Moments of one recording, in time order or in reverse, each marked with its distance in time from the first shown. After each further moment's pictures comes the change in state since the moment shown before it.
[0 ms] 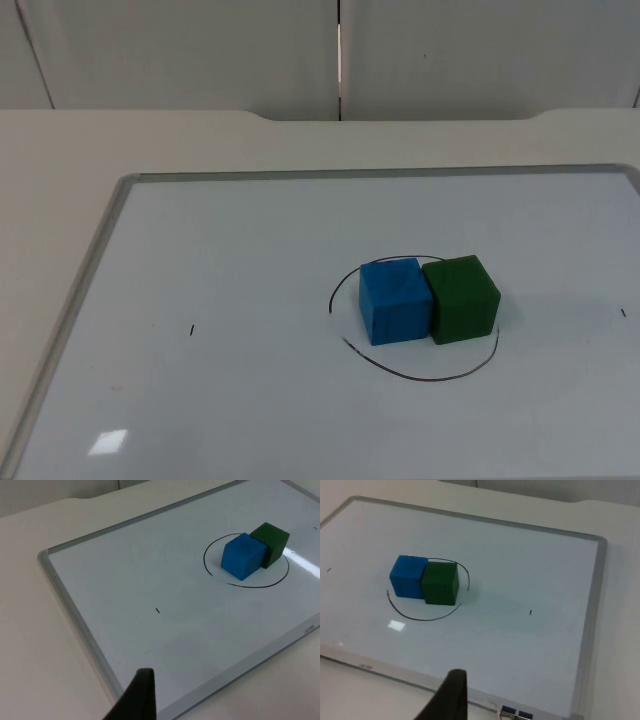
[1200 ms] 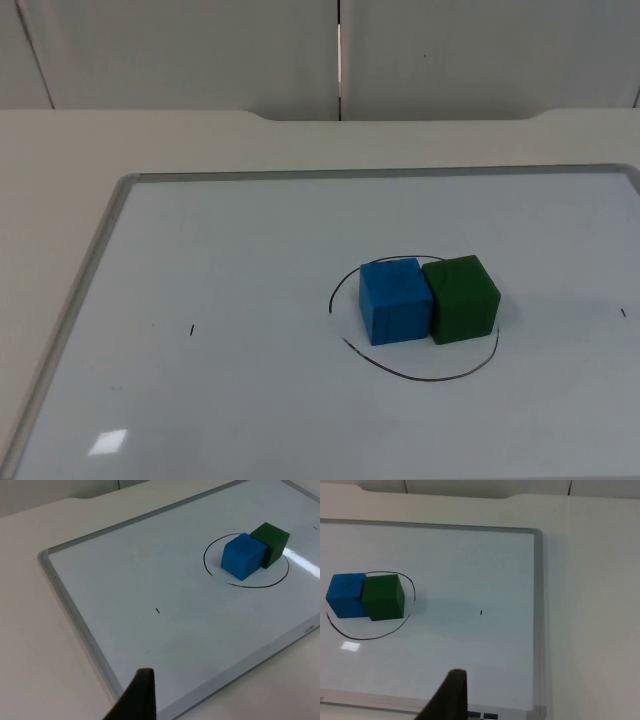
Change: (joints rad) right arm -0.188 0.000 0.000 0.000 0.000 0.000; left arm 0.000 0.000 0.002 0.000 0.000 0.000
